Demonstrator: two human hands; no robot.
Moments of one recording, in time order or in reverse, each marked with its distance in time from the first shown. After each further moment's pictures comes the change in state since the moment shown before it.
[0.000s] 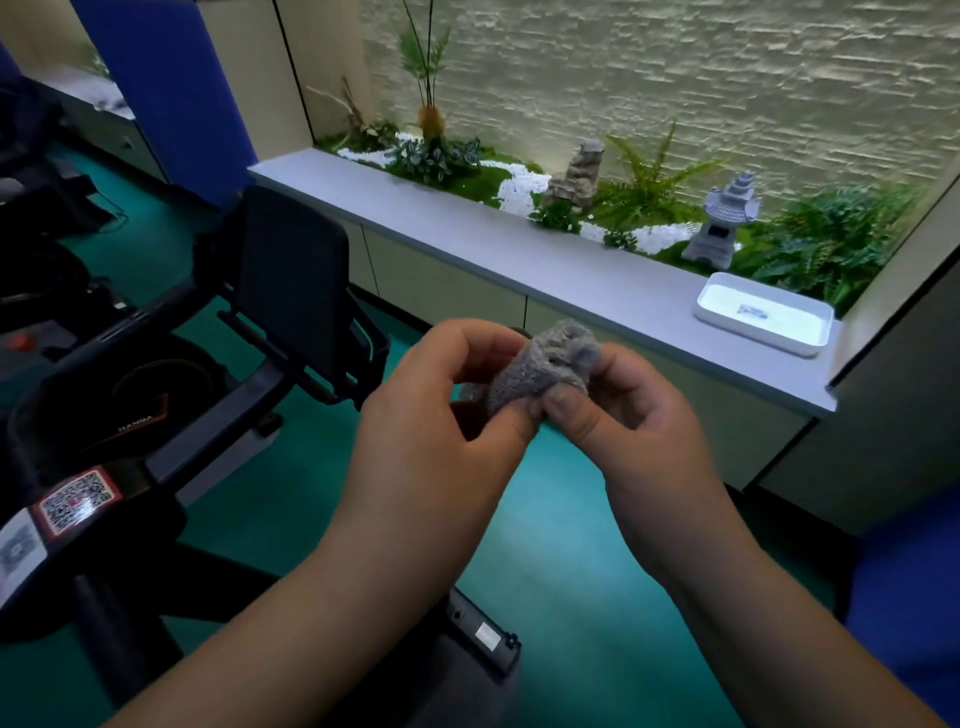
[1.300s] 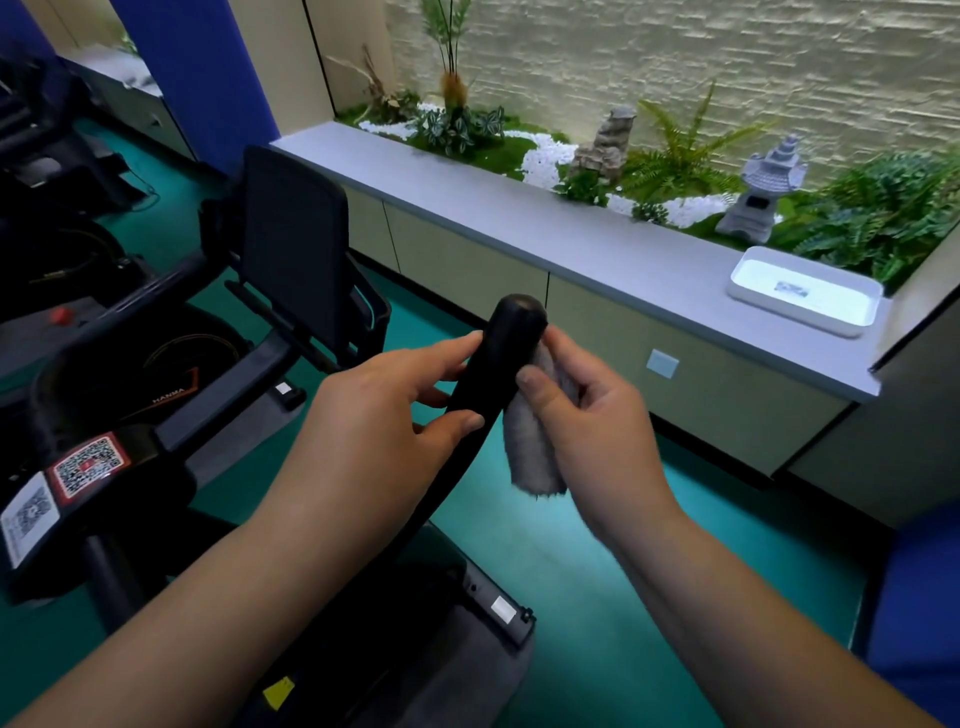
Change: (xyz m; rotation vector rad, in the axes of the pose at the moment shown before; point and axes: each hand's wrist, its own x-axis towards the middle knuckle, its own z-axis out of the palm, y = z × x) left_hand 0.005 -0.045 -0.023 0.455 -0.104 0.016; right_hand 0.012 0.041 0.015 -0.045 0.066 0.098
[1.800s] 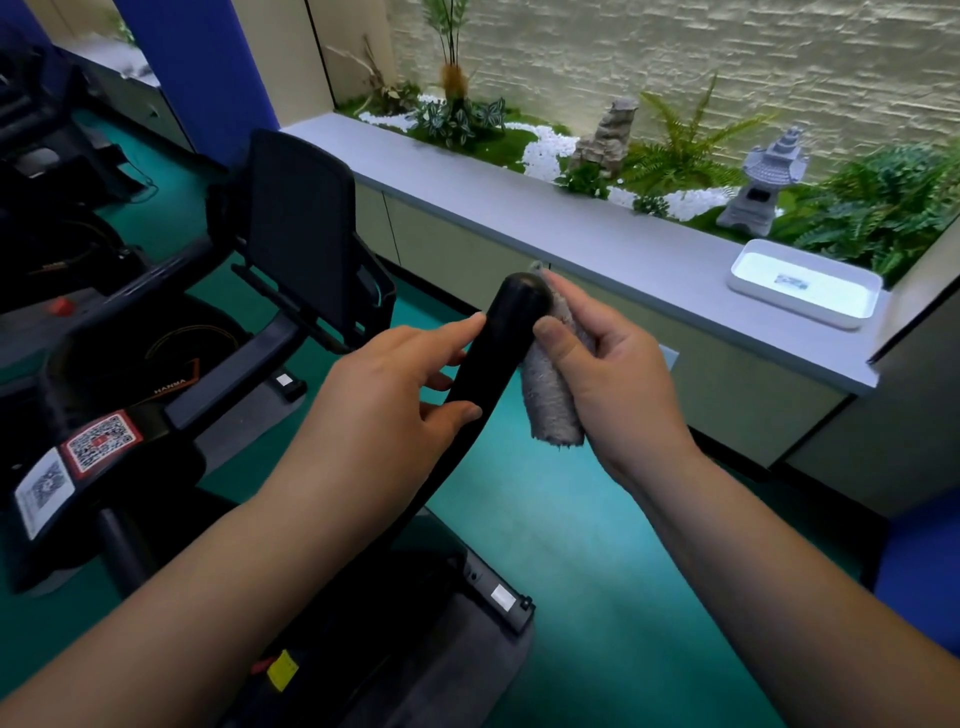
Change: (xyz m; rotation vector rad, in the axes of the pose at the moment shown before) left_hand -0.005 -0.001 -0.003 0.027 -0.048 0.046; right_hand 0.017 -0.011 -0.010 0.037 -0.025 -0.017
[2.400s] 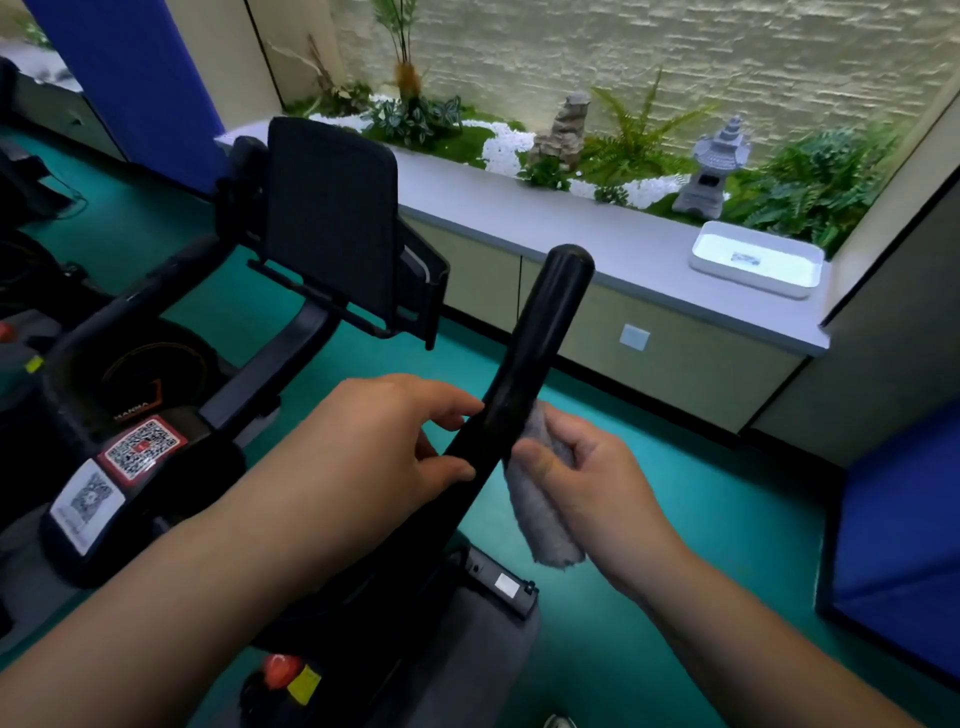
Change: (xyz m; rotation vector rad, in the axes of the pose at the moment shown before) left_hand -0.024 -0.031 -0.046 0.169 -0.398 0.001; right_hand -0.081 0.044 0.044 -0.193 -0.040 0.155
